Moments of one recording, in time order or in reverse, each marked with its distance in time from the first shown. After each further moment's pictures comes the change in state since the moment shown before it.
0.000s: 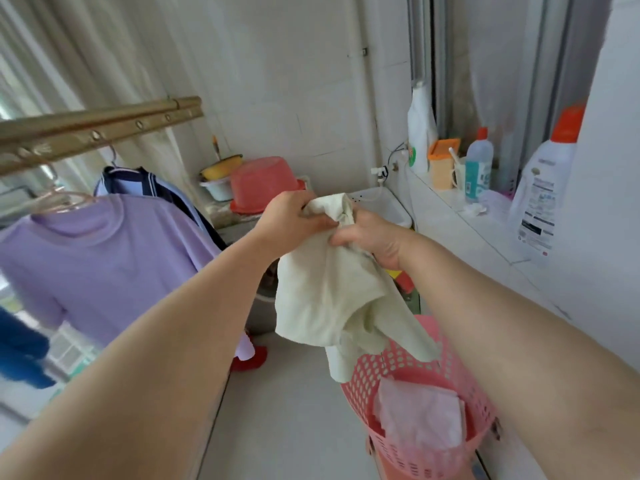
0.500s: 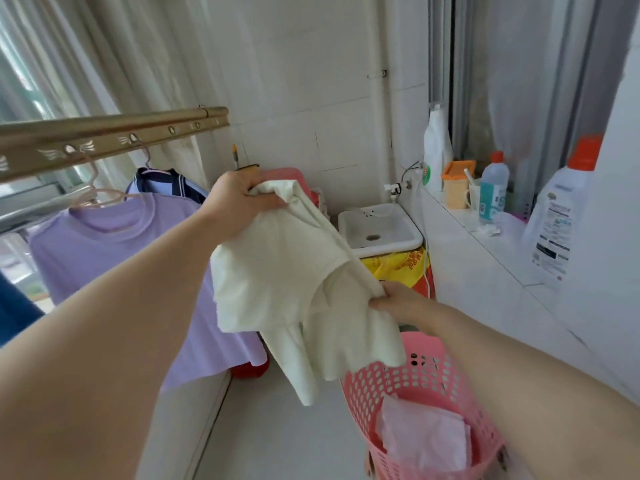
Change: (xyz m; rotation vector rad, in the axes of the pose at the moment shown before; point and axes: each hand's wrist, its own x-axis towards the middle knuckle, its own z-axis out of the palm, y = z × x) left_hand -0.014 -0.029 -0.087 -0.094 0.174 -0.088; right_hand -0.030 0.077 -0.006 -0.365 0.060 0.318
